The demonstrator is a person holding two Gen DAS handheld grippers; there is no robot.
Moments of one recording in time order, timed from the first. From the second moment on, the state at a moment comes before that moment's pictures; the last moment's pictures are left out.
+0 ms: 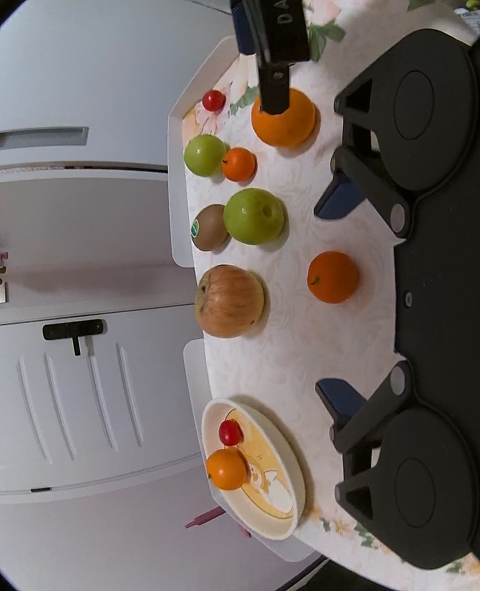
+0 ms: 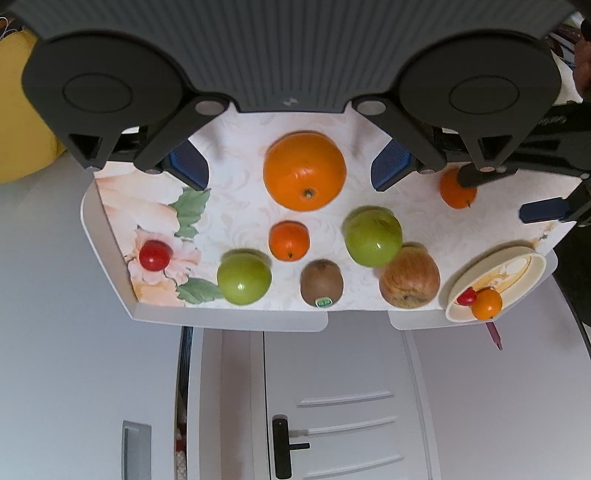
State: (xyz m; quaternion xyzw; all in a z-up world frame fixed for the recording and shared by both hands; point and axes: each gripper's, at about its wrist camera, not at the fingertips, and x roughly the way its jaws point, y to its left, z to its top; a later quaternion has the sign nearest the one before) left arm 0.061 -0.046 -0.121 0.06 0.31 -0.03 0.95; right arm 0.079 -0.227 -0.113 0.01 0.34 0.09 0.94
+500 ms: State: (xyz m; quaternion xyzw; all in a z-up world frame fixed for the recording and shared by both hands) left arm 0.082 -0.050 -0.144 0.04 0.34 -0.05 0.94; right arm 0.090 -0.222 -0.135 0.01 0.34 0.10 0.93
